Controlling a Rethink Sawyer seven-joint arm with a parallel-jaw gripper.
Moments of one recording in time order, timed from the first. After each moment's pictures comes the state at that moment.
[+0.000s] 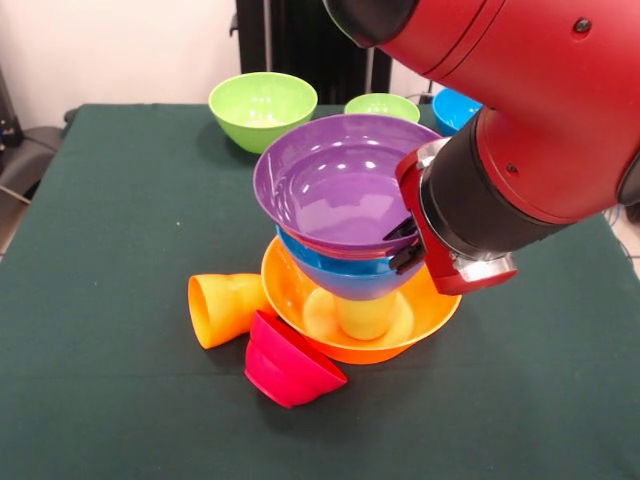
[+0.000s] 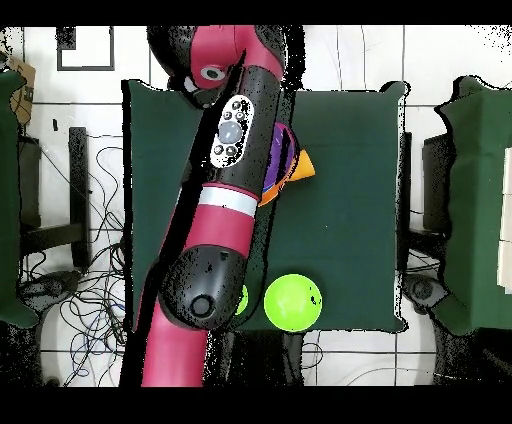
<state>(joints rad) -0.12 0.25 -1.25 0.12 0.87 1.67 2.75</state>
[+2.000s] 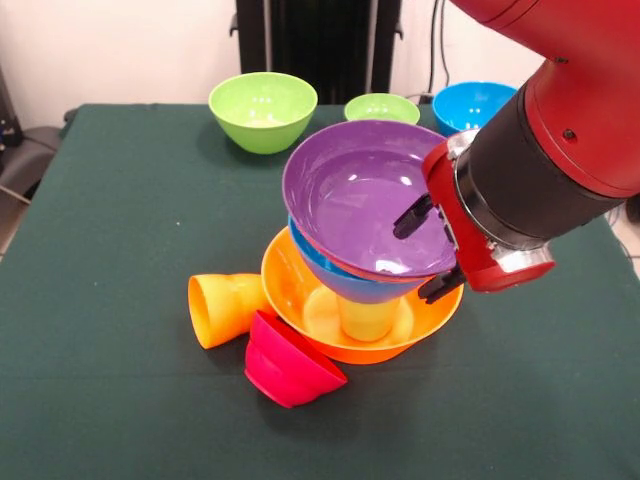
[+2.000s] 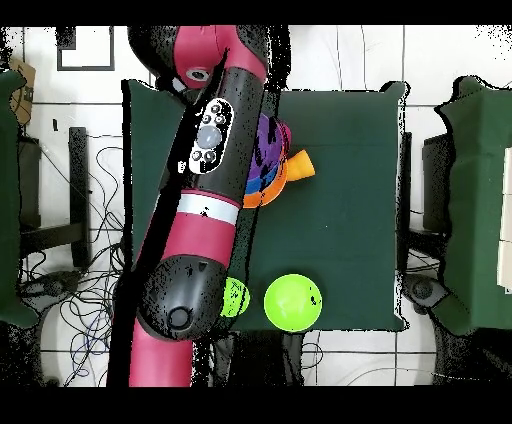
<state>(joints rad) -0.06 0.22 -1.22 0.18 0.82 1.58 2.75</state>
